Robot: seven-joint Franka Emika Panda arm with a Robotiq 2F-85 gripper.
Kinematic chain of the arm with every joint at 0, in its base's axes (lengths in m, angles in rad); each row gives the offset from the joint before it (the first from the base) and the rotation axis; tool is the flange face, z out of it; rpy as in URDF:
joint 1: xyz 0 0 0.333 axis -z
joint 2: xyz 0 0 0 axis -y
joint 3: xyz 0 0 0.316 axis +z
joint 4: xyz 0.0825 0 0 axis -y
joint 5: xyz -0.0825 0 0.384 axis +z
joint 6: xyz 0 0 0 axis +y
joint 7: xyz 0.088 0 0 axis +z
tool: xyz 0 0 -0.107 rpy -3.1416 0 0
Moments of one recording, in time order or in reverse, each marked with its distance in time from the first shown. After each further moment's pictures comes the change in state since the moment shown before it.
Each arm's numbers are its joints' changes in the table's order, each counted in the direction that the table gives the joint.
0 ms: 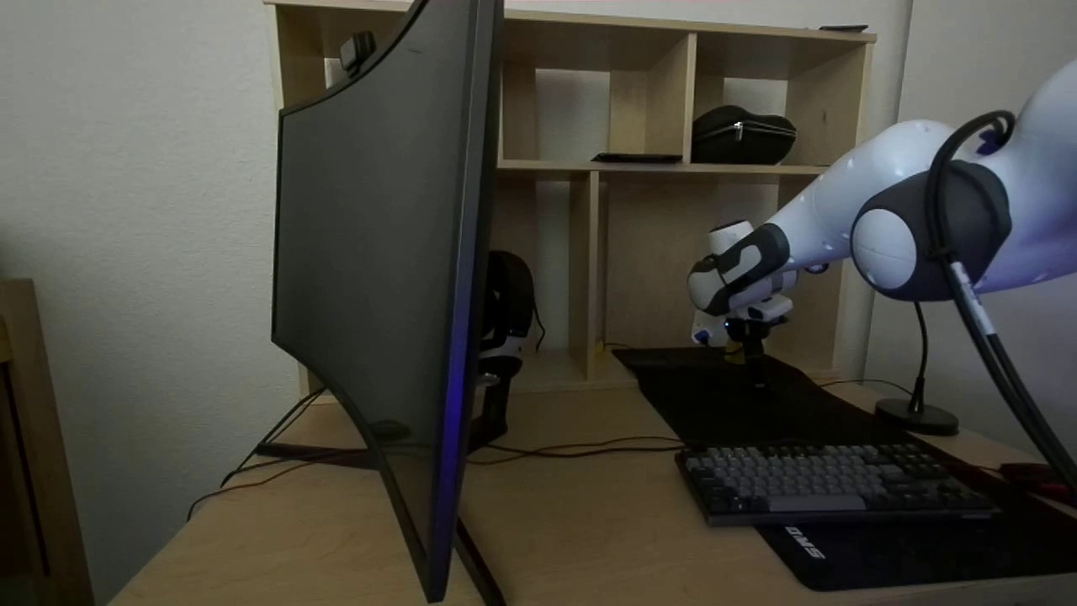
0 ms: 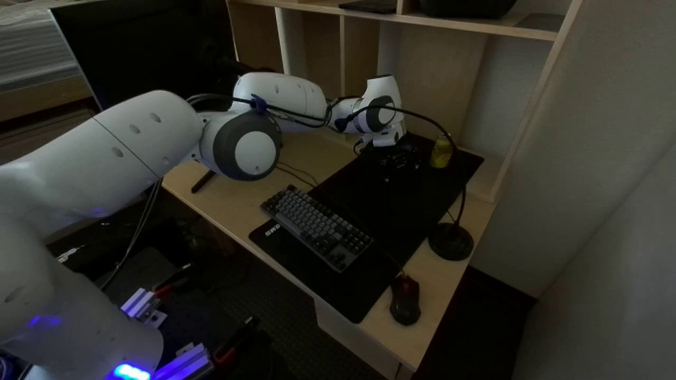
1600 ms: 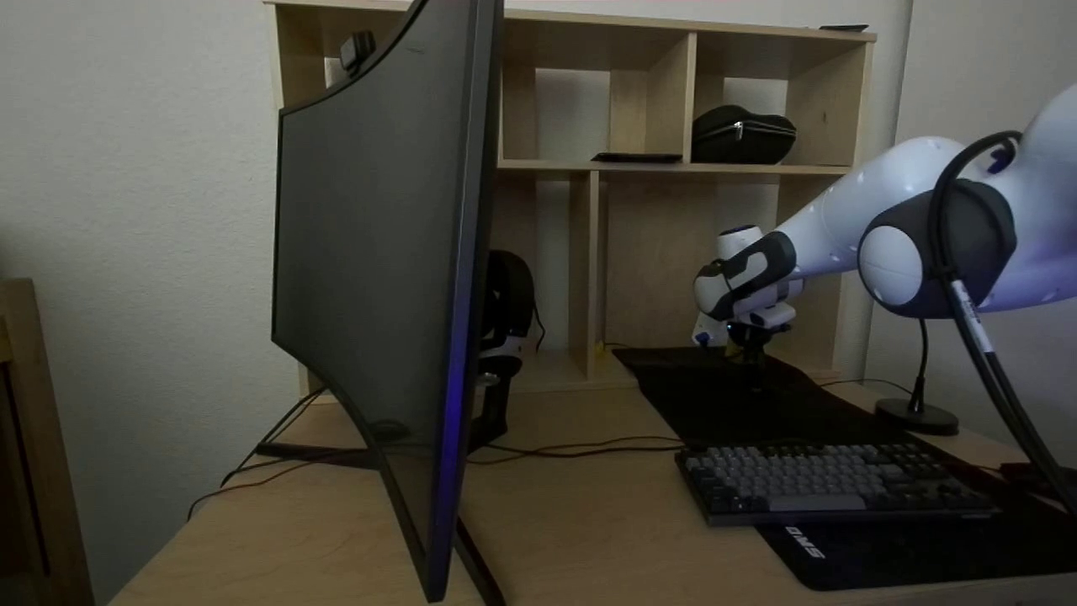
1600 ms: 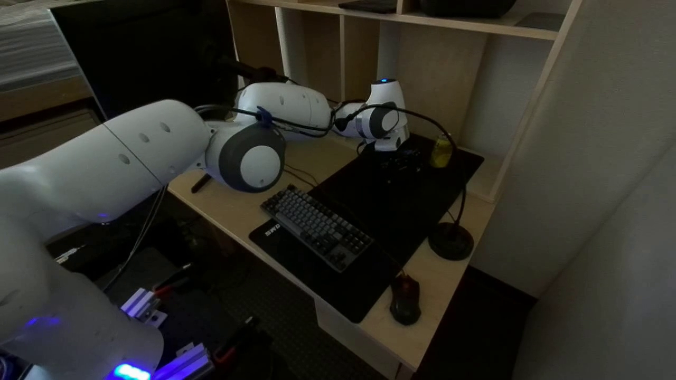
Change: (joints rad) arm 0.036 -0.051 0.034 0.064 0.022 -0.033 -0.037
